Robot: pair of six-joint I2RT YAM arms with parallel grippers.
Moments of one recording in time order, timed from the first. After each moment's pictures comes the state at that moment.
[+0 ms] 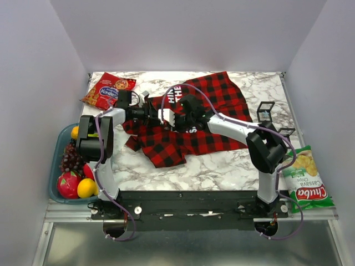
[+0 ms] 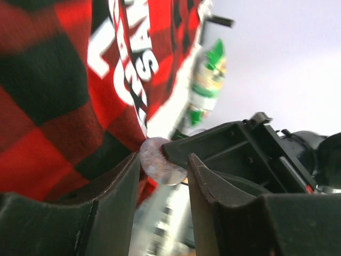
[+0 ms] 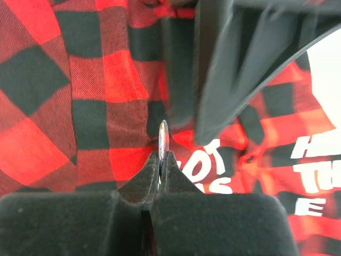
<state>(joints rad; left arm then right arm) -0.08 1.96 1.16 -0.07 1.15 -0.73 0.75 1.92 1.36 -0.15 -0.45 -0.82</state>
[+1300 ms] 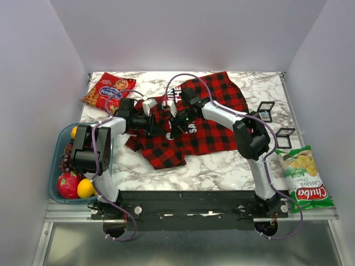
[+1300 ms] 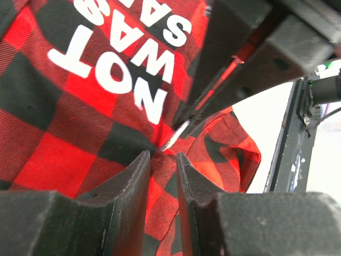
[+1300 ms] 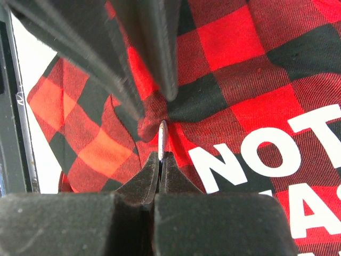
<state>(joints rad) -0.12 1.77 0.98 -0.12 1.05 0.09 0.64 2.21 1.73 -0.59 -0.79 -0.36</state>
